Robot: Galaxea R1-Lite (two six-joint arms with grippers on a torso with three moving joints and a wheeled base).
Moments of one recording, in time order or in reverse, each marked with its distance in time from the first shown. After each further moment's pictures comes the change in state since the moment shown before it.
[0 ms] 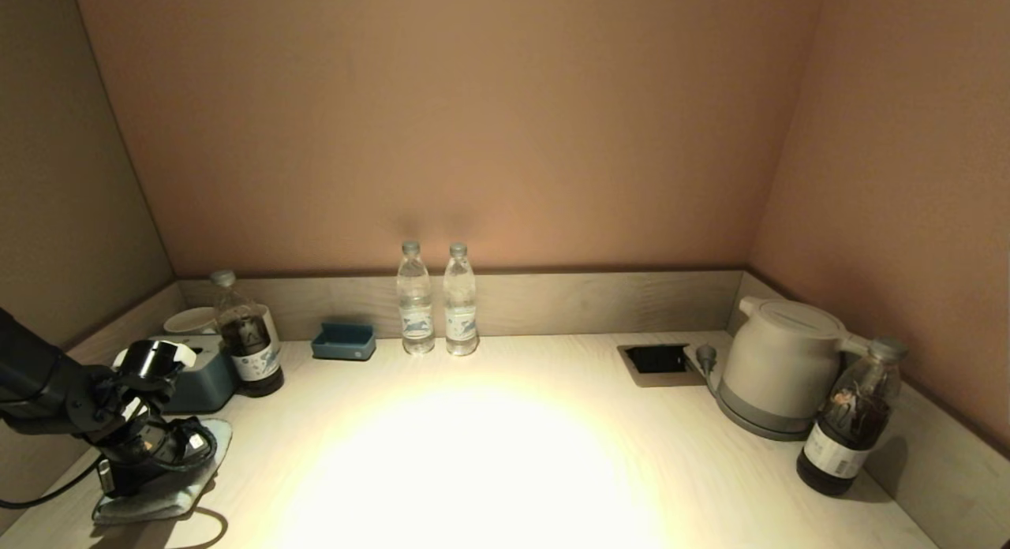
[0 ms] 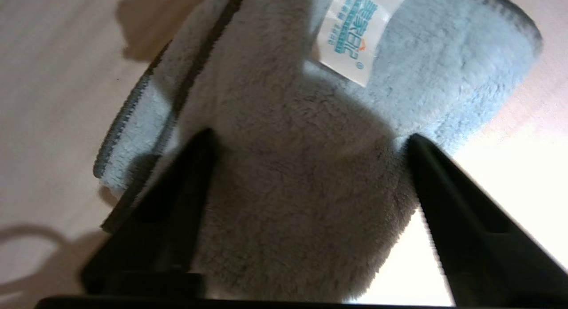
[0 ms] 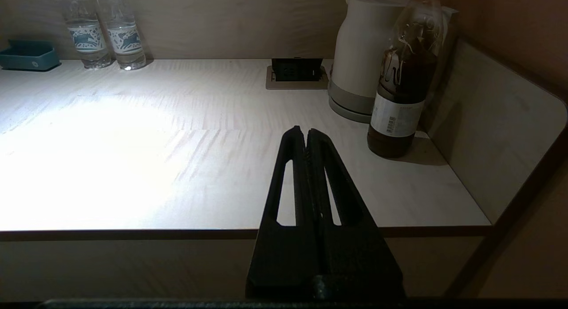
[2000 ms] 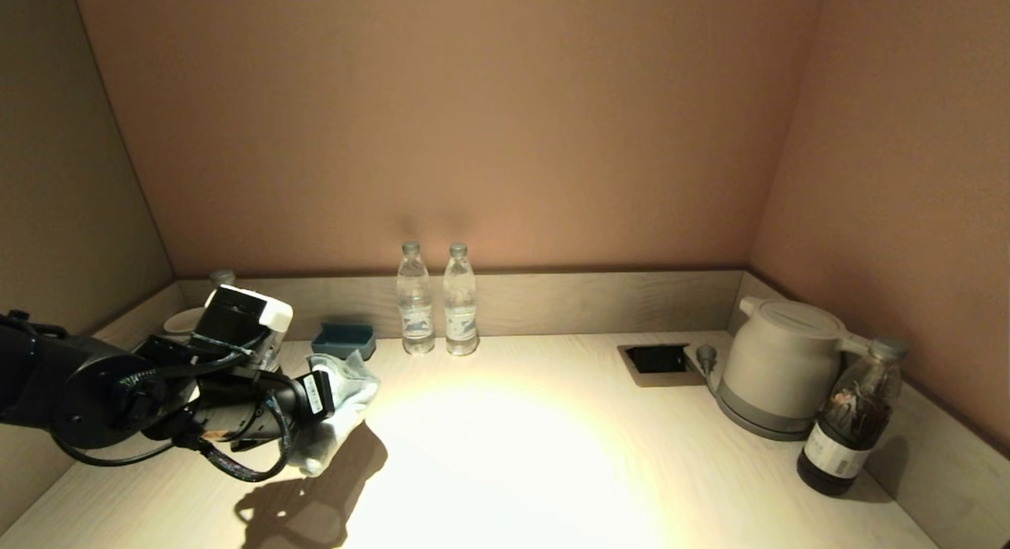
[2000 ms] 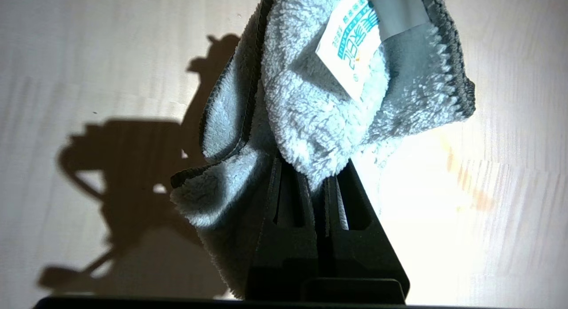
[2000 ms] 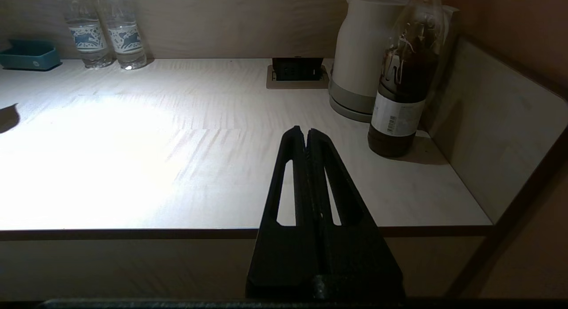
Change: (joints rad) left arm -0.520 -0.311 0.043 -0.039 -0.192 -0.060; right arm 0.000 0.000 0.000 0.001 -0.001 0.000
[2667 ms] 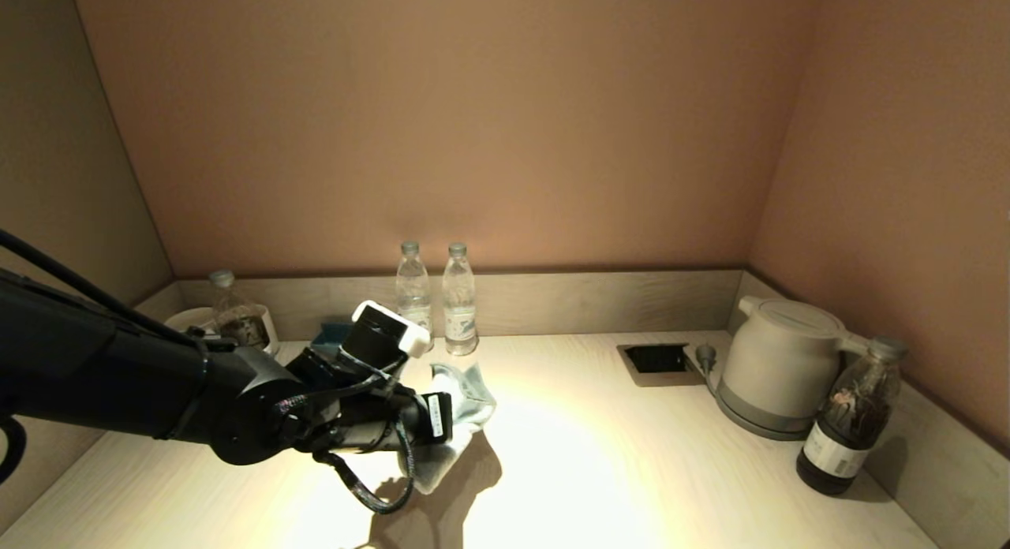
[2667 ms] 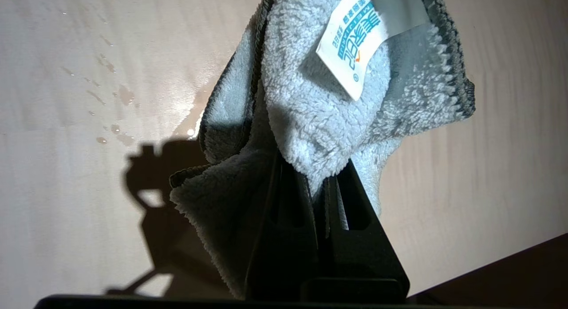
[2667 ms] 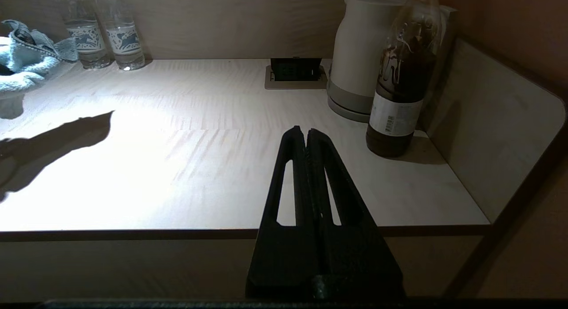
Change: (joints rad) left arm -0.285 0.180 -0.216 -0.004 0.001 0.030; right arm 0.000 0.000 0.000 -0.001 0.000 0.000
